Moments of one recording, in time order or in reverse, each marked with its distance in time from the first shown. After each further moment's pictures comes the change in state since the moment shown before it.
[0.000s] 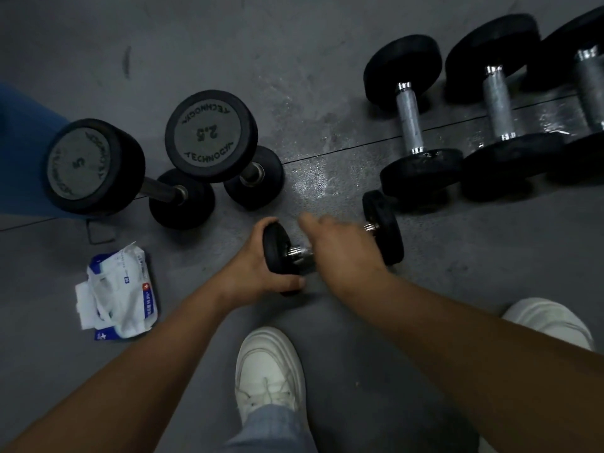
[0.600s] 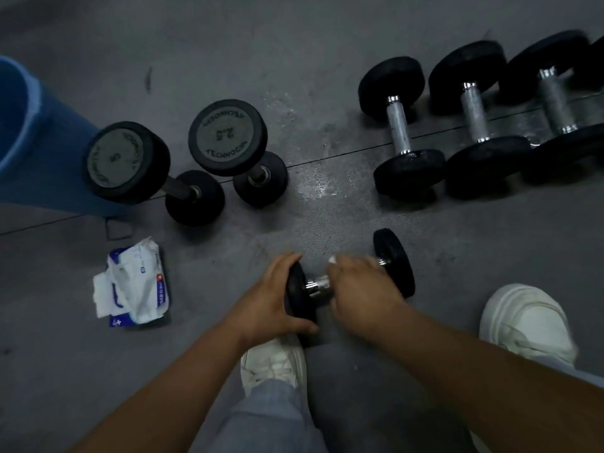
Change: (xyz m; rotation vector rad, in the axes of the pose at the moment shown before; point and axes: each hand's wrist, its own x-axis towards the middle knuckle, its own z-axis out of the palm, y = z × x) left_hand -0.069 -0.012 0.035 0.380 -0.054 0.119; right_hand -0.077 -0.007 0.023 -0.029 -0.207 0.066
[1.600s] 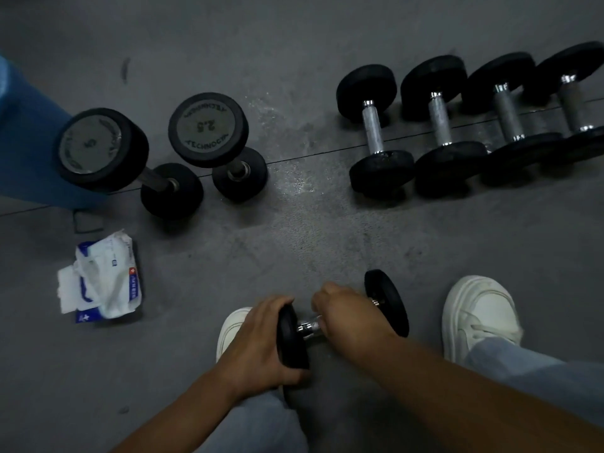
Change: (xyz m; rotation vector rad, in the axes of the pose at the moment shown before) left_hand -0.054 0.002 0.064 0.034 0.009 0.038; right_hand -0.040 0.009 0.023 0.150 -0.056 -0.062
